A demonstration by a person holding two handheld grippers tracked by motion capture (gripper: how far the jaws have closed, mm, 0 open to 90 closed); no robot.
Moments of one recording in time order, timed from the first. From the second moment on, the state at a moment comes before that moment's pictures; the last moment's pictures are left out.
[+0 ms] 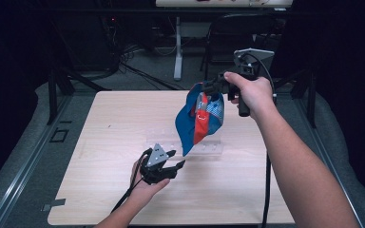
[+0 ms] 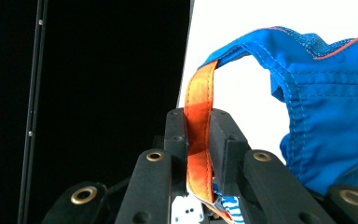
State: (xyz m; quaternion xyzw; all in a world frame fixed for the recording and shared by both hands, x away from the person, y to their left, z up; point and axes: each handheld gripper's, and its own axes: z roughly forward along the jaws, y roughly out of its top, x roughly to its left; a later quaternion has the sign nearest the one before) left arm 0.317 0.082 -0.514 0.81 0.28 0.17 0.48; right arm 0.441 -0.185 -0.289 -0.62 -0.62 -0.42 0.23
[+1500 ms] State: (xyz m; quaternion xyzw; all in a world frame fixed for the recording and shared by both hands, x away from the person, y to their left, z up) left arm 0.343 0.082 -0.525 0.83 0.29 0.21 0.43; right arm 0.444 -0.186 -0.313 -0.63 -0.63 -0.40 0.23
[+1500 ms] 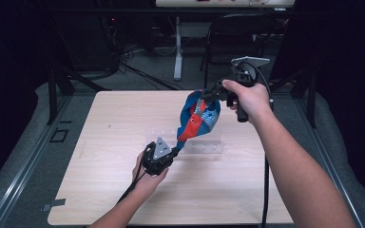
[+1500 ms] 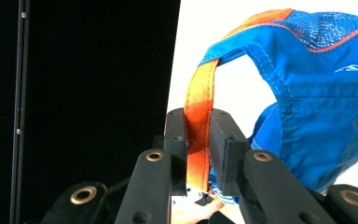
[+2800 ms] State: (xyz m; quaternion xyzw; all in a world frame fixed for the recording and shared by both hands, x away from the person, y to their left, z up) left arm 0.344 0.092 -0.550 0.81 0.33 0.18 0.45; right arm 0.453 -0.182 -0.356 -0.63 -0.62 -0.39 0.25
